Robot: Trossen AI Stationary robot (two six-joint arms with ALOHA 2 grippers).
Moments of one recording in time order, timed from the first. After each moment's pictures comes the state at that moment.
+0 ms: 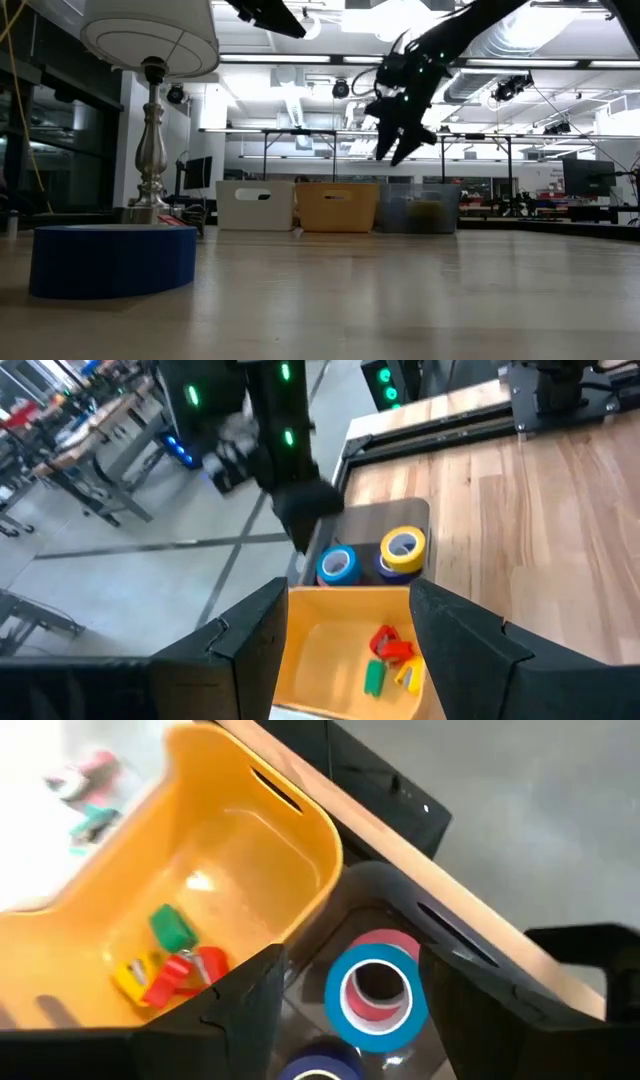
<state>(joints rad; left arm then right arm) 0.19 1.28 1.24 -0.31 -0.31 0.38 -0.79 1.82 1.52 -0.71 -0.10 0.12</state>
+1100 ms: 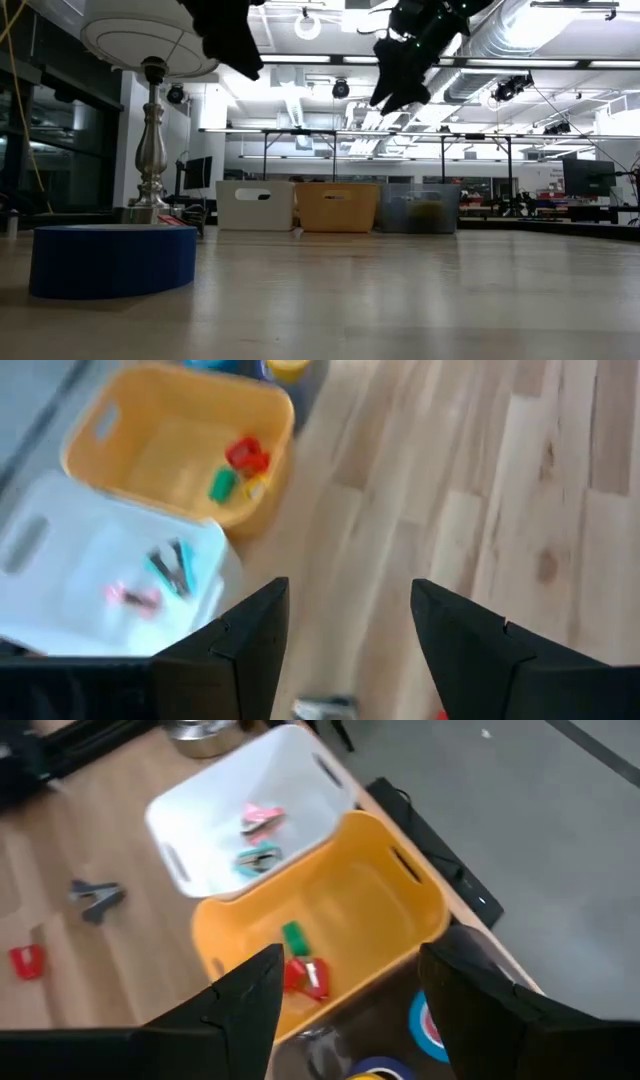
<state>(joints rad) 0.08 1.30 1.24 -0.77 -0.21 -0.15 -0.69 1.61 1.52 -0.72 -0.20 0.01</state>
